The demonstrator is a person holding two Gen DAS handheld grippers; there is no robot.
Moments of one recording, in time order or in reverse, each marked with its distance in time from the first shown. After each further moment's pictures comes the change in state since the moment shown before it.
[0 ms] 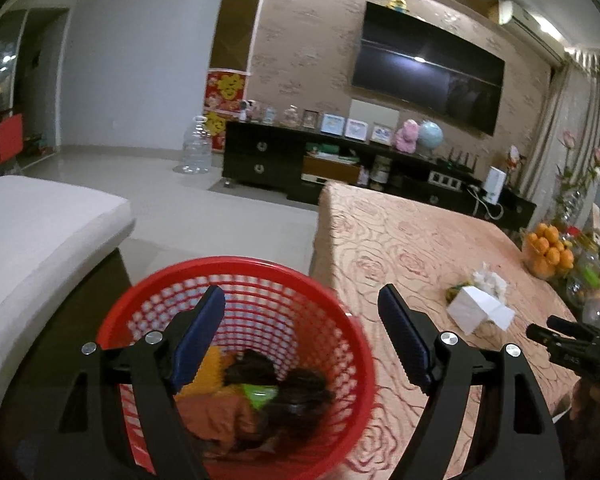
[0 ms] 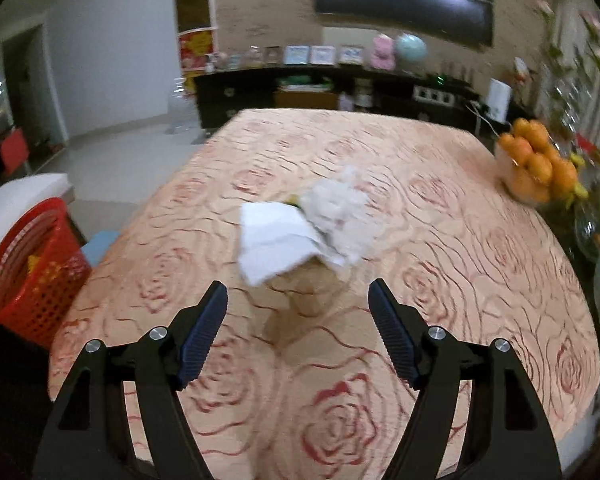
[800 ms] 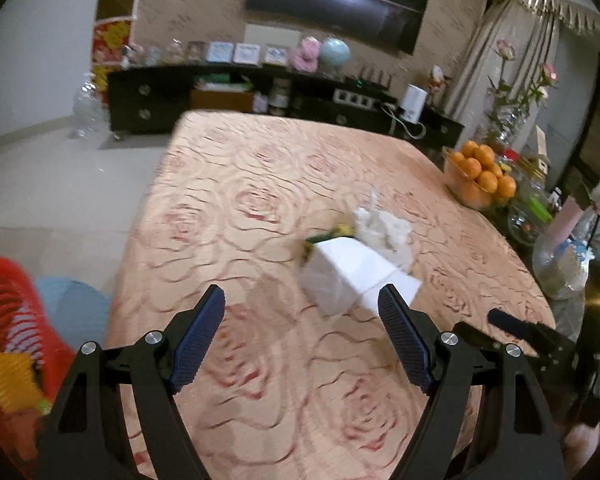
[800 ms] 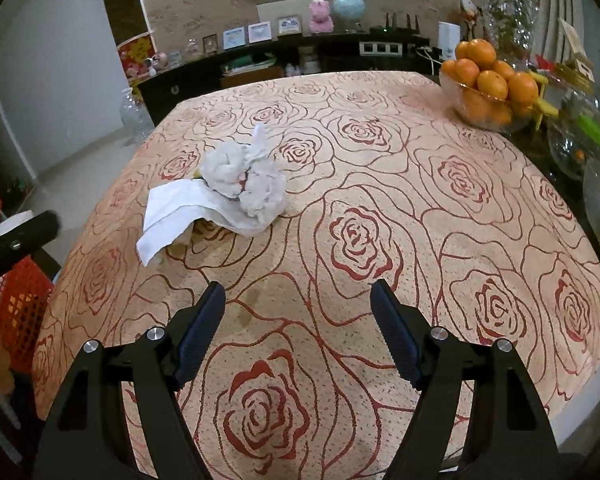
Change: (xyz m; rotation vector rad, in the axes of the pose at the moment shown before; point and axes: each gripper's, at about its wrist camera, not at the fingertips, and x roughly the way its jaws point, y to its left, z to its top) left arm 0.116 -0.173 -0.013 0.139 0.283 -0.294; right arm 0.012 -0.057 -0.019 0.198 0.078 -0.038
